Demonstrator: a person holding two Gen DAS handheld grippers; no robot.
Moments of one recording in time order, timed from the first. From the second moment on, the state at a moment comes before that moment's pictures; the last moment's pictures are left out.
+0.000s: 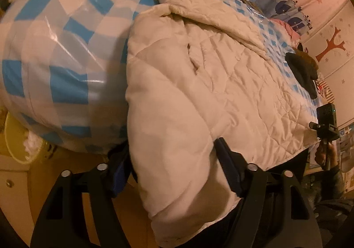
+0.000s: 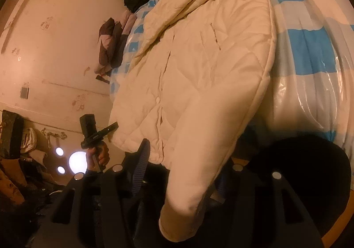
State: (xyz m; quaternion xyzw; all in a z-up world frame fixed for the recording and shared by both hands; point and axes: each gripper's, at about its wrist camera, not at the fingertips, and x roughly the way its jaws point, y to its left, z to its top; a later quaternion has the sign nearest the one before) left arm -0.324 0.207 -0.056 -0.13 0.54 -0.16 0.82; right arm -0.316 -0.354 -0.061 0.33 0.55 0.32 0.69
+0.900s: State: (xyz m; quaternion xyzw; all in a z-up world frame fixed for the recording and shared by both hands) left arm -0.346 0.212 -0.057 -0.10 0.55 -0.23 0.80; right arm -0.348 -0.373 -0.060 0.36 0.52 0.34 0.69
